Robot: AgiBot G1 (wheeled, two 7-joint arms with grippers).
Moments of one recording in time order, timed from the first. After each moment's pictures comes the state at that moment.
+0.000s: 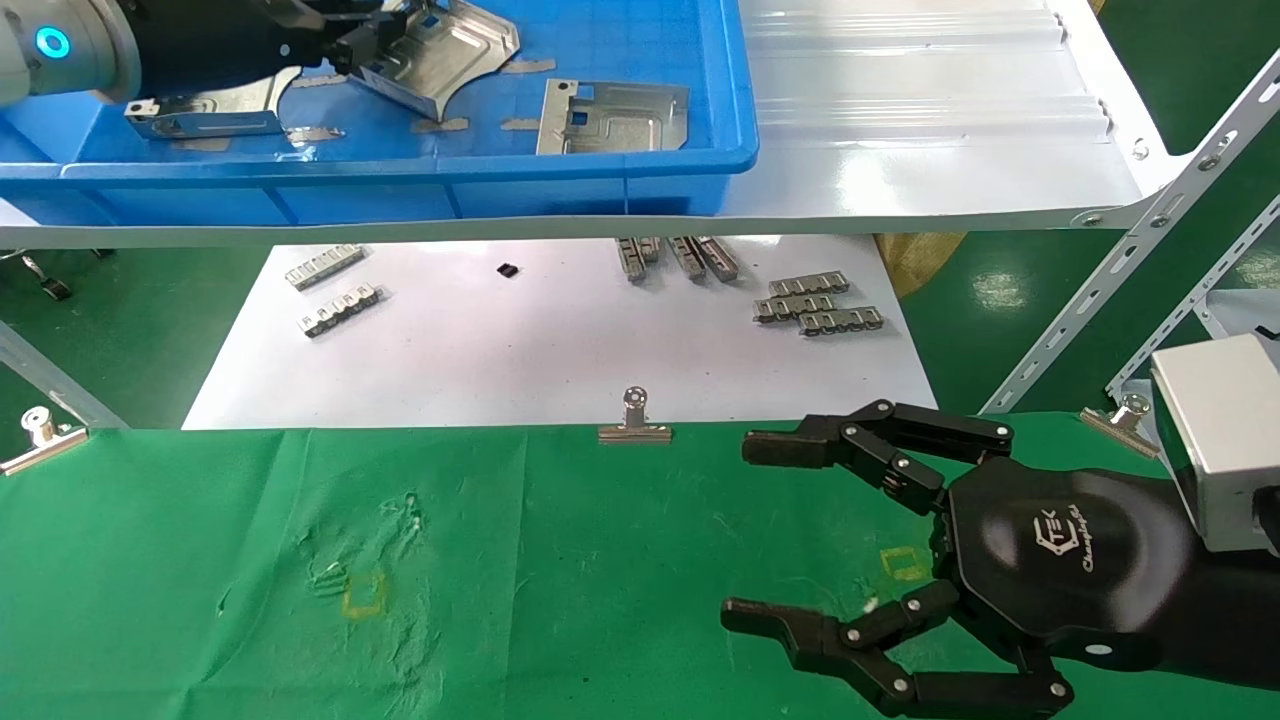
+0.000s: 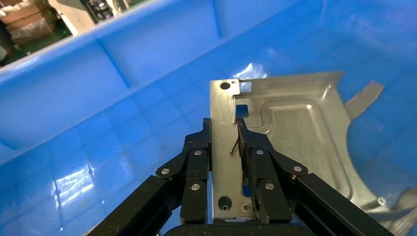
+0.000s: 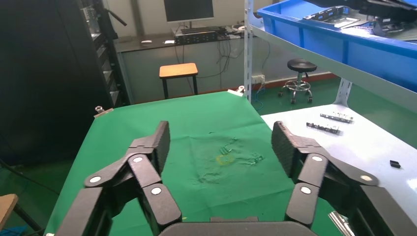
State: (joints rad) left arm -2.09 1.19 0.55 -0.02 1.37 0.91 0.02; right arm 1.10 -0.58 -0.37 1.26 -0.67 -1.46 0.14
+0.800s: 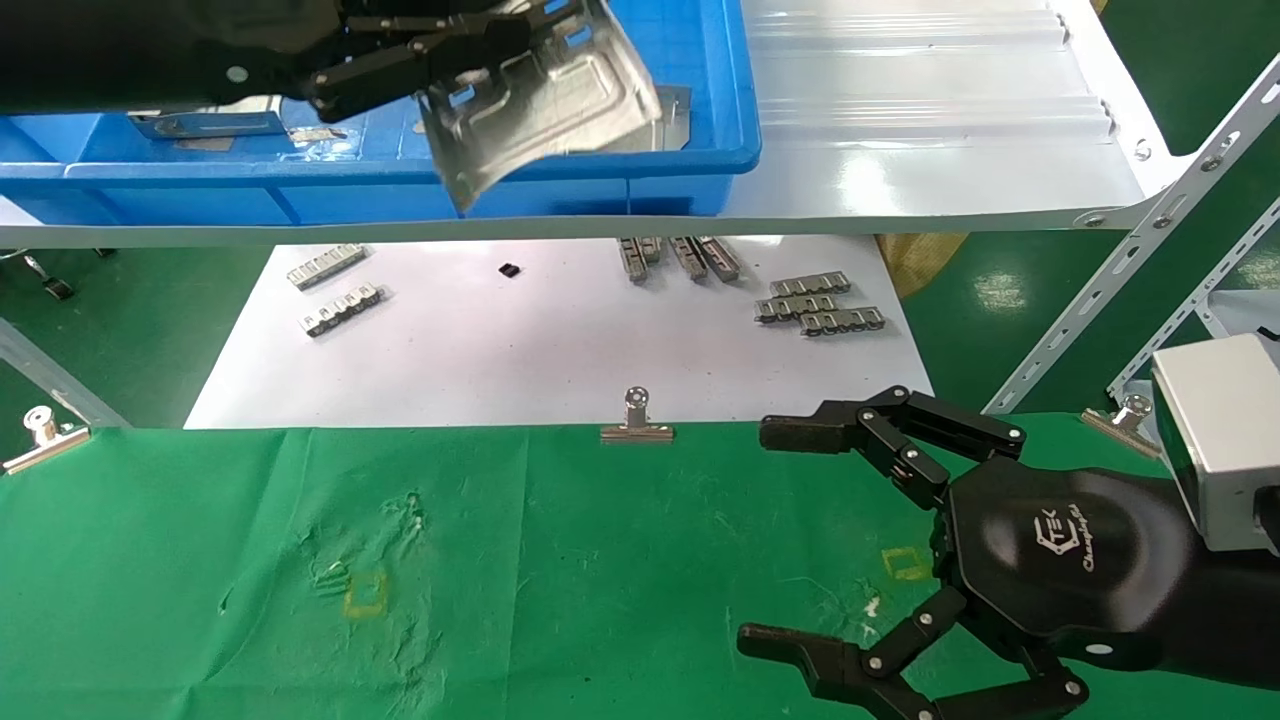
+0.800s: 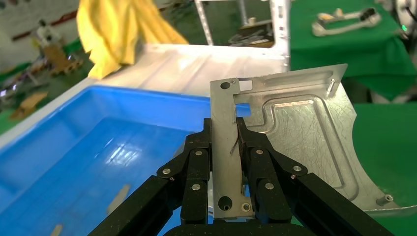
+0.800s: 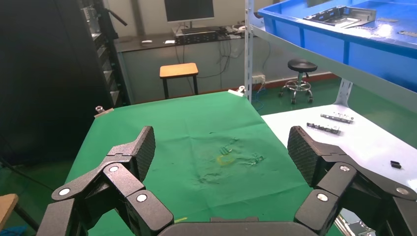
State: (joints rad) left arm -2.05 1.04 0.51 -0.19 1.24 1.55 0.21; right arm 1.10 -0.58 -0.37 1.26 -0.67 -1.46 0.14
